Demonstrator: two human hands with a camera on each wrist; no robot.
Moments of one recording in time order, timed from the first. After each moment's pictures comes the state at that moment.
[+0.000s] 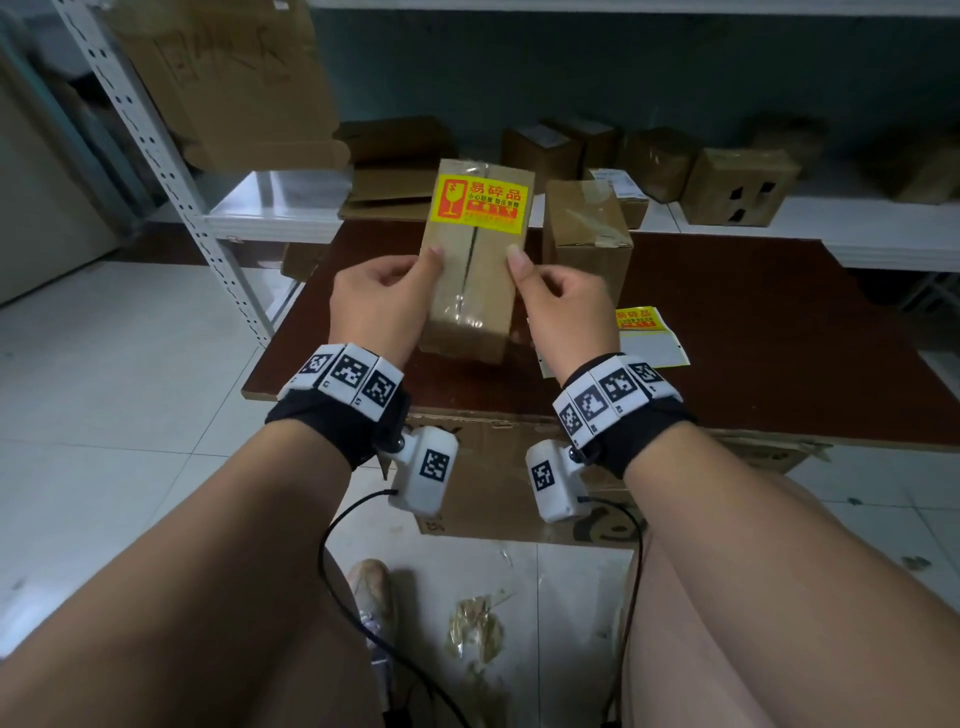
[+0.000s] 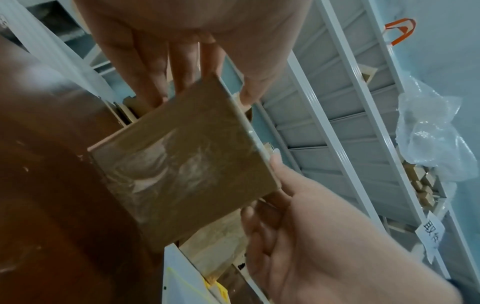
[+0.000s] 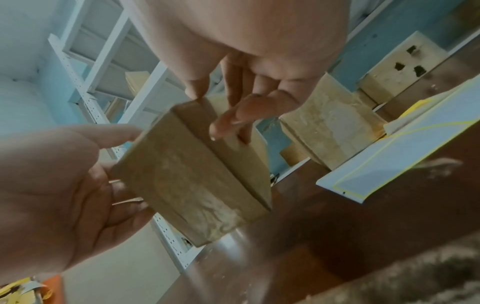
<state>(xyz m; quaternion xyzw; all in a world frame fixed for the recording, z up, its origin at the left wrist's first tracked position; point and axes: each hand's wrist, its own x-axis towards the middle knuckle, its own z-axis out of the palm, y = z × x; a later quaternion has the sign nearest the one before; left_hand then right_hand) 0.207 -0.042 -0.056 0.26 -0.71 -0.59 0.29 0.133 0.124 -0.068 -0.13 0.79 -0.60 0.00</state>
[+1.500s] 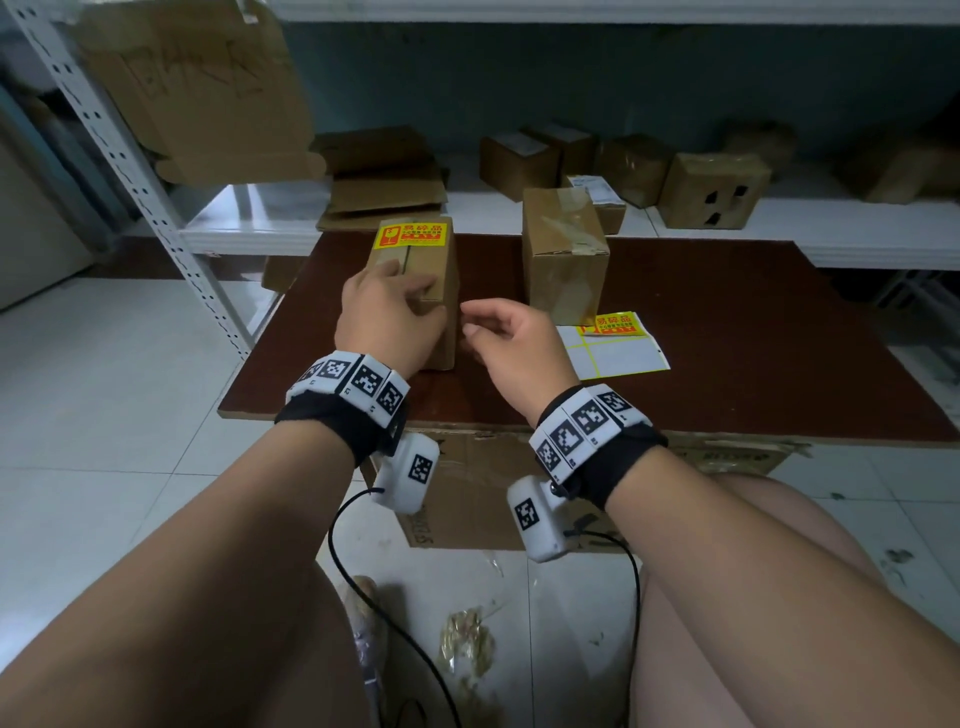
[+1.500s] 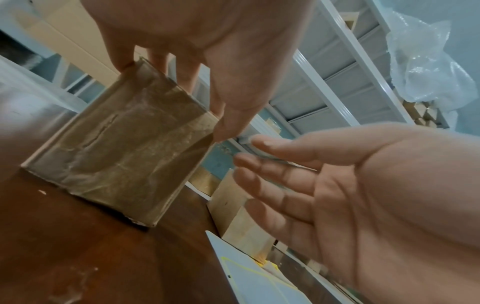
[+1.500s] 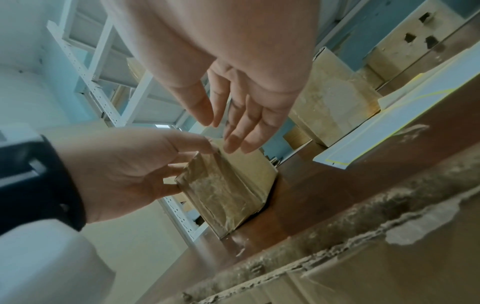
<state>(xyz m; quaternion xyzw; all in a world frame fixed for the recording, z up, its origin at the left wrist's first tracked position) 0.182 -0.039 -0.069 0.21 -0.90 -0.31 0.22 0.137 0.111 -0.098 -0.19 0.75 -0.63 0.08</state>
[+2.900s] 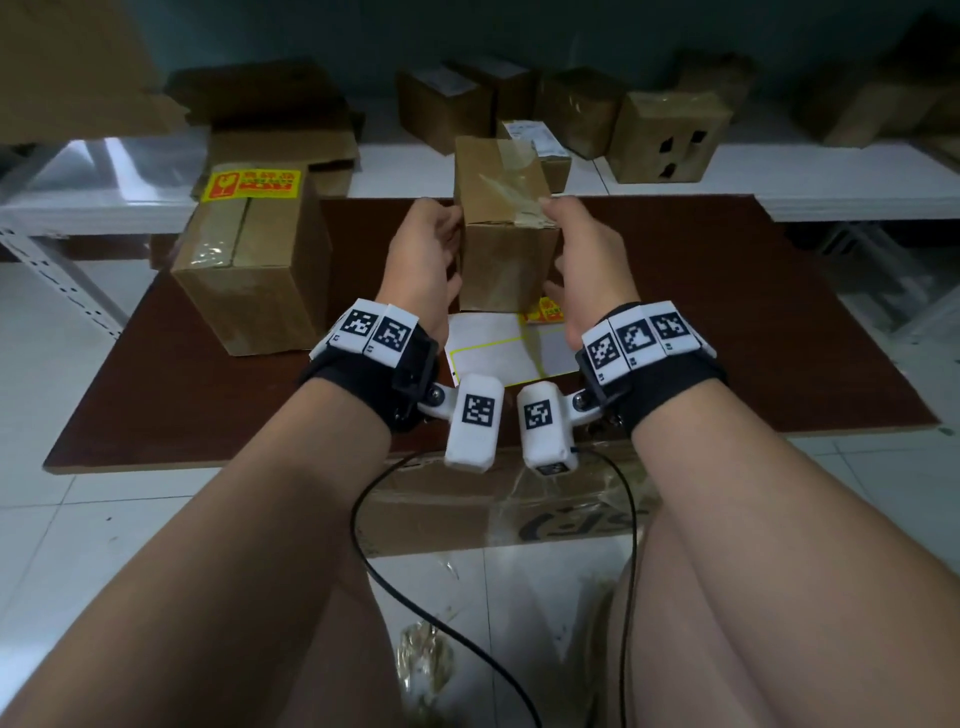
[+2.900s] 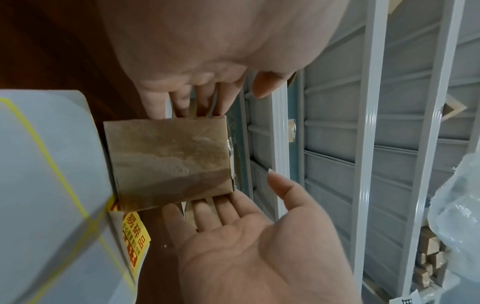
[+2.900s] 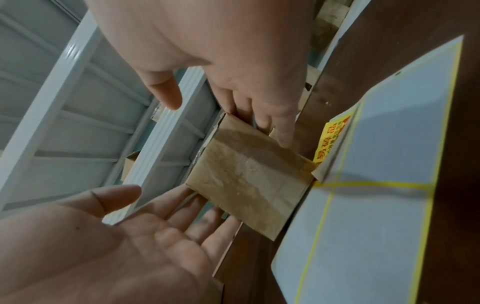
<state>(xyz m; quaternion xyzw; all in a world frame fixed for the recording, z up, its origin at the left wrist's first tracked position) 0.064 0.052 -0.064 0.21 -0.51 -0.83 0.10 0.030 0.185 -0.058 0.03 0.68 -0.73 0.08</state>
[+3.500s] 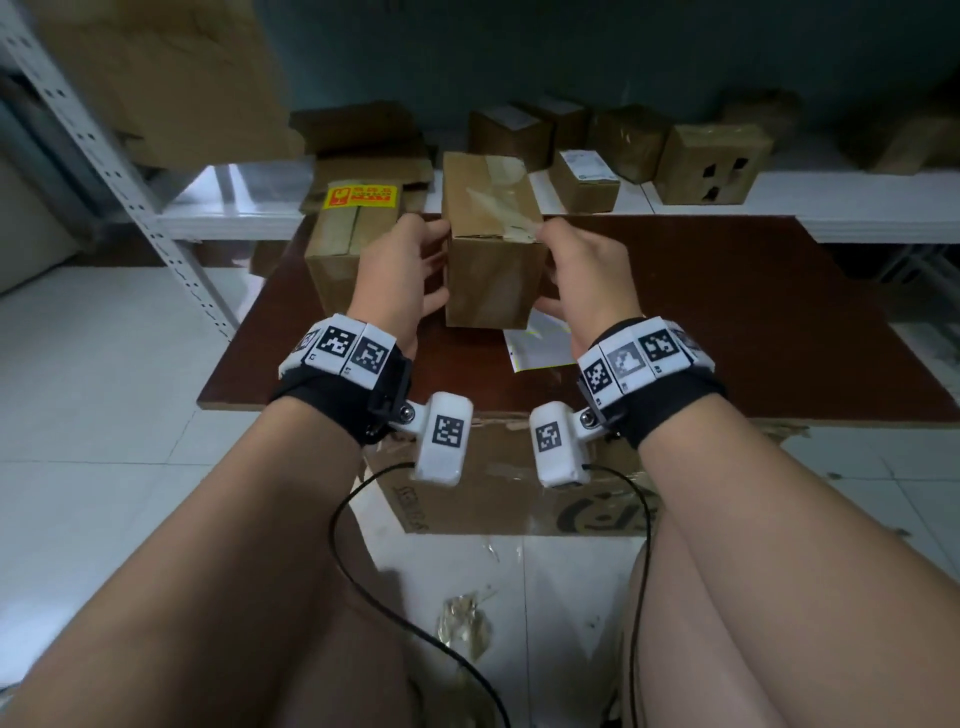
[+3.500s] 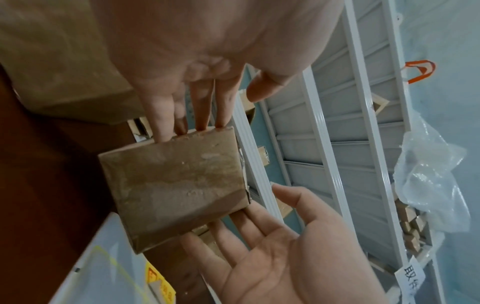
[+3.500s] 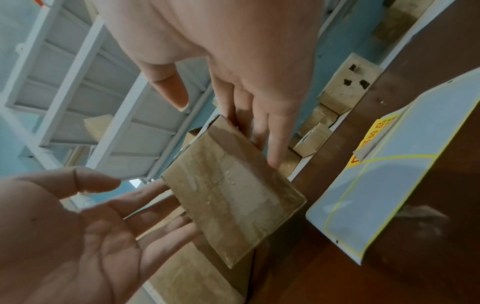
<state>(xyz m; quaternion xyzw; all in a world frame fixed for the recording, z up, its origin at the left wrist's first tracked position) 0.172 0.006 -0.032 0.23 -0.58 -0.77 0.17 0.116 0.155 -0.033 -0.05 0.68 -0.73 0.08</state>
